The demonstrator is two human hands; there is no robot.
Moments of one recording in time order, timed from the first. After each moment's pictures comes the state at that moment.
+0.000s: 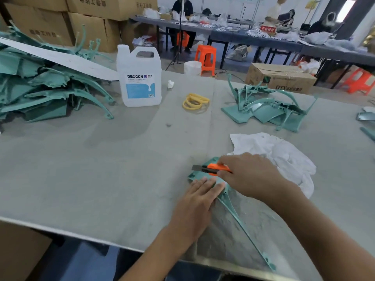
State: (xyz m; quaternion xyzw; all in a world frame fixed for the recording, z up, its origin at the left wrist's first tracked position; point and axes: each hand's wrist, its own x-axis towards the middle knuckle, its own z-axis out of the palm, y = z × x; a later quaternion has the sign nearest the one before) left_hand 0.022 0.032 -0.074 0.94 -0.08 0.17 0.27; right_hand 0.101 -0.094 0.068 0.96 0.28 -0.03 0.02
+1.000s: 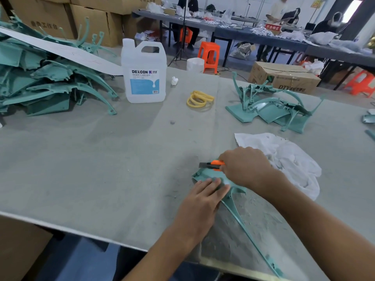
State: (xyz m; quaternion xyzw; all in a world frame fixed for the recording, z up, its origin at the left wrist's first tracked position) left_hand 0.021 0.032 -0.079 0.95 -0.09 0.17 0.26; right_hand 0.136 -0.067 0.045 0.95 0.29 -0.01 0.14
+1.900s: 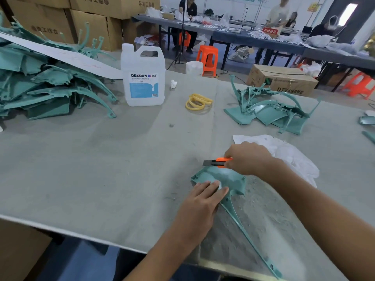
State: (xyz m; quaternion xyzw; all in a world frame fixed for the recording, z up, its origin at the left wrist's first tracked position) left_hand 0.019 0.031 -0.077 0.94 -0.09 0.21 0.25; right_hand 0.168 -0.075 0.051 0.96 0.26 -0.07 0.11
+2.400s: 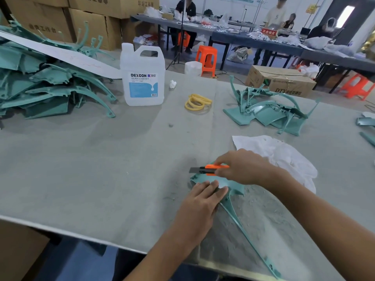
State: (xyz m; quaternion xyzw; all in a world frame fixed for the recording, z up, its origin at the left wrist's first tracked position) left_hand 0.019 0.030 -0.077 0.94 -0.10 0.22 0.25; right_hand 0.149 -0.078 0.051 0.94 0.32 -0.13 0.01
